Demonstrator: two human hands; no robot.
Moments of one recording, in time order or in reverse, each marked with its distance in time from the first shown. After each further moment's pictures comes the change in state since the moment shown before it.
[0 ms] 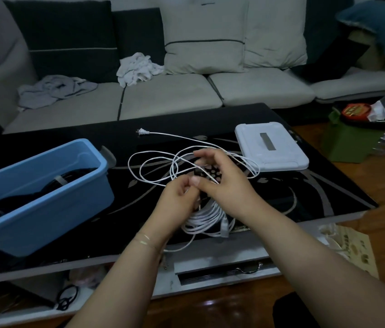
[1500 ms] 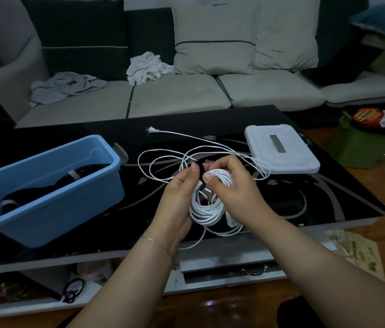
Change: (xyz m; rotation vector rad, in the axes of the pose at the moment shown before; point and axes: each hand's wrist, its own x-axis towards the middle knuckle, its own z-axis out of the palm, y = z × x) left_hand -0.004 0.002 -0.005 -0.711 0.053 -0.124; right_hand -0.009 0.003 0.012 0.149 0.054 0.024
